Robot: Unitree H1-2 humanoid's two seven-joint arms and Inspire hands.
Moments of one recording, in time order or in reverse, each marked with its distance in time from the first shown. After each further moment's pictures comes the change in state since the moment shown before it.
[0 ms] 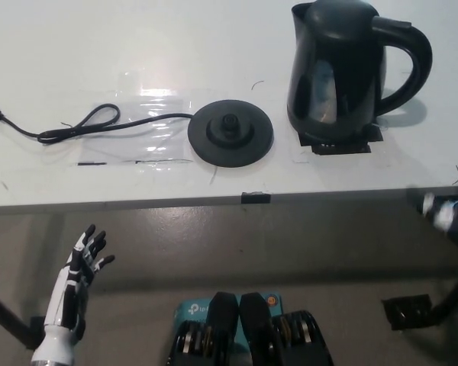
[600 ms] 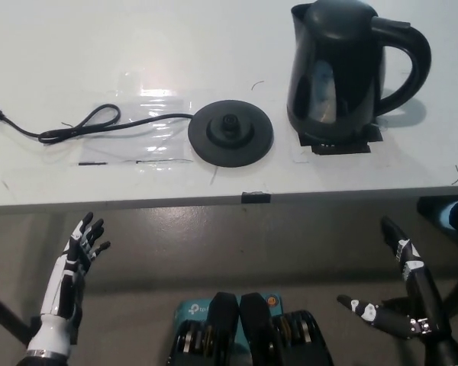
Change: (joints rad) left_arm -0.012 0.017 -0.006 -0.014 -0.001 -0.001 0.000; right_arm 0.110 0.025 0.173 0.347 -0.106 -0.112 -0.027
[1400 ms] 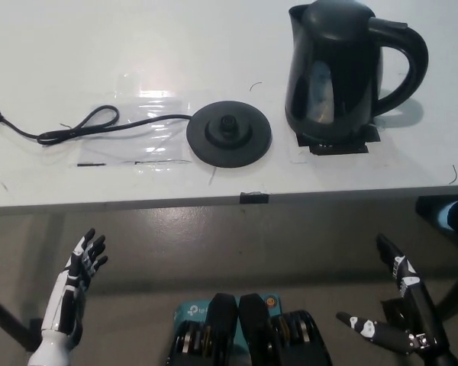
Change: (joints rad) left_arm 0.040 0.000 -0.008 0.000 0.001 -0.001 -0.005; right_arm 0.029 -0.011 0.021 0.037 0.020 -0.011 0.010
